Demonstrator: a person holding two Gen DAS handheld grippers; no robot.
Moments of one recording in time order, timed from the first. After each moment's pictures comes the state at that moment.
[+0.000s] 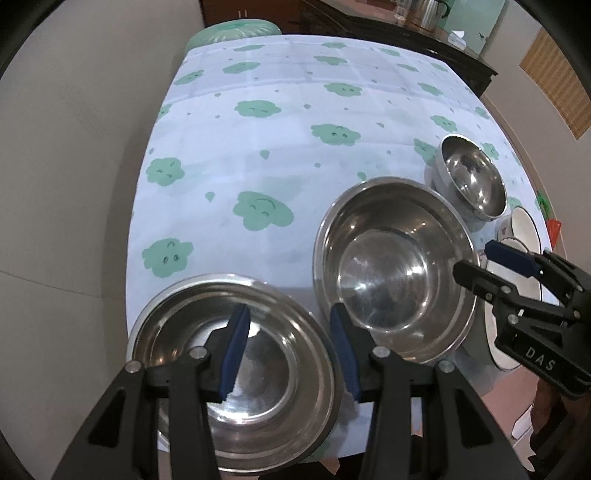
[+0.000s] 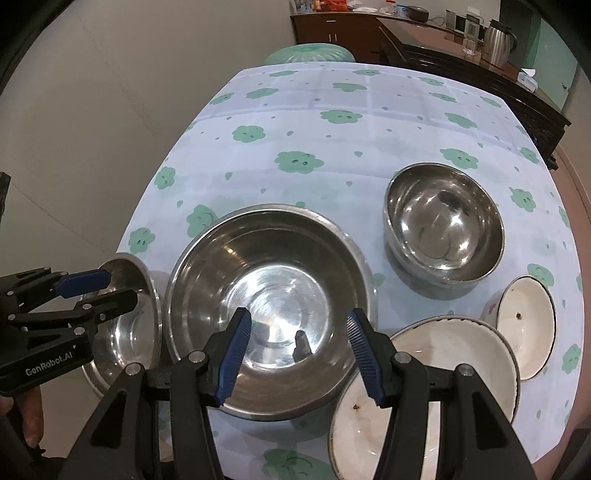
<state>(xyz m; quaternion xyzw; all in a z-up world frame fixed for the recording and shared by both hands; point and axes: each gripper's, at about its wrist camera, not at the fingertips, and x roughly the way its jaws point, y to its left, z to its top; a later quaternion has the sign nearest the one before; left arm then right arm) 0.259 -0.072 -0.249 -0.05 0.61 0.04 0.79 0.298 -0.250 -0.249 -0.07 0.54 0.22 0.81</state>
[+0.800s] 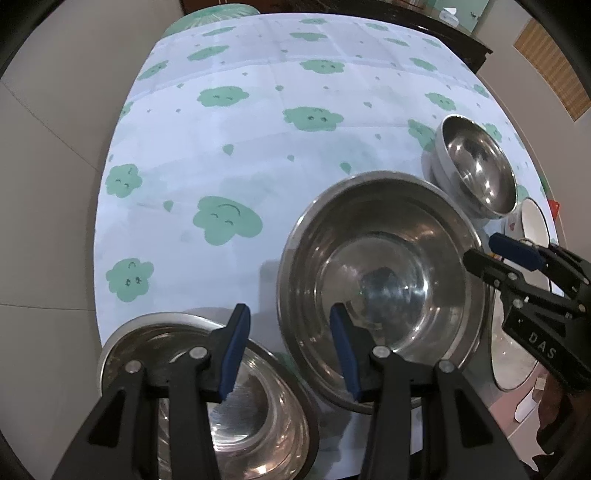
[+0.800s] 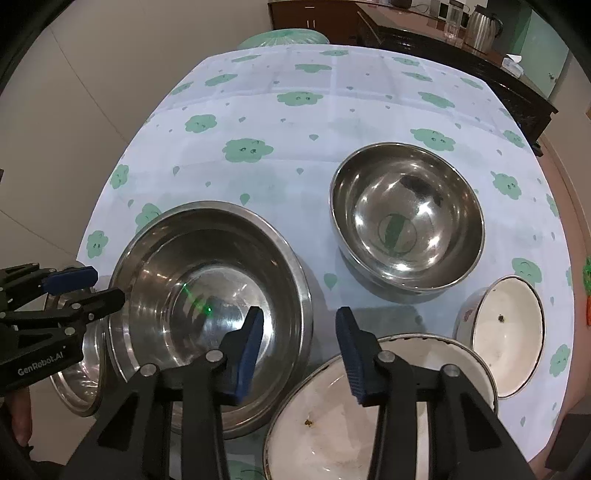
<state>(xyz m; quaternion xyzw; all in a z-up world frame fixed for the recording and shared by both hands) 0.295 -0.093 -0.279 -0.03 0.64 0.02 0.77 0.331 -0.273 -0.274 -0.08 0.57 0.18 0.80</state>
